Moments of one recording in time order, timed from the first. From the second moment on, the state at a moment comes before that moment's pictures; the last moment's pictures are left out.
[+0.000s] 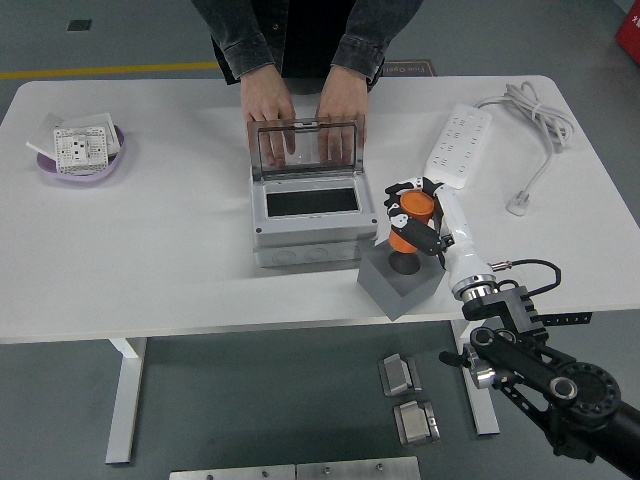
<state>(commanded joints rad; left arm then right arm) -0.01 0.31 -0.48 -0.25 0.45 0.04 0.29 0.36 -0.28 0.72 1.32 -1.04 -0.61 0.26</state>
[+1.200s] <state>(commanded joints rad) -0.02 0.31 -0.45 -0.25 0.44 0.04 0.29 0.89 -0.15 0.29 1.01 -1.52 -0.56 -0.06</state>
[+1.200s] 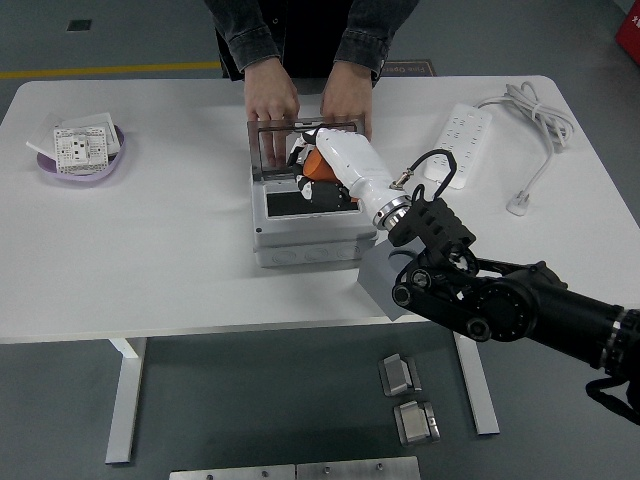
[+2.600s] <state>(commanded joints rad) -0.03 0.31 -0.47 -0.26 0.47 0.05 0.29 0.99 -0.04 0.14 0.77 -1.40 -0.46 -0.02</state>
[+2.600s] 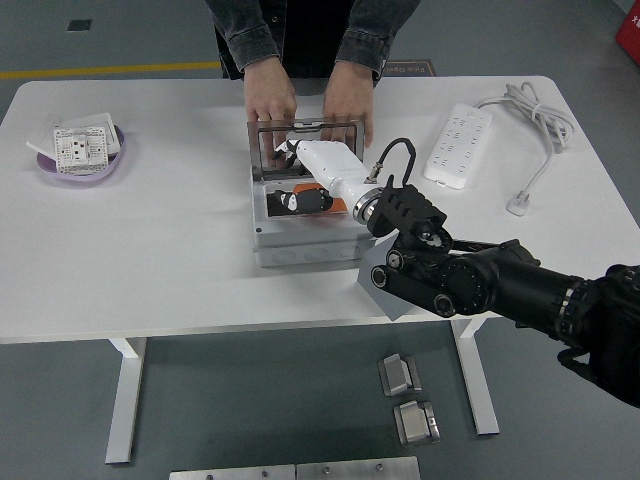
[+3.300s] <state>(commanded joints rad) -0.02 0.31 -0.48 -0.26 0.47 0.05 0.29 0.93 -0.10 0.29 0.90 -1.50 -0.46 -0.04</state>
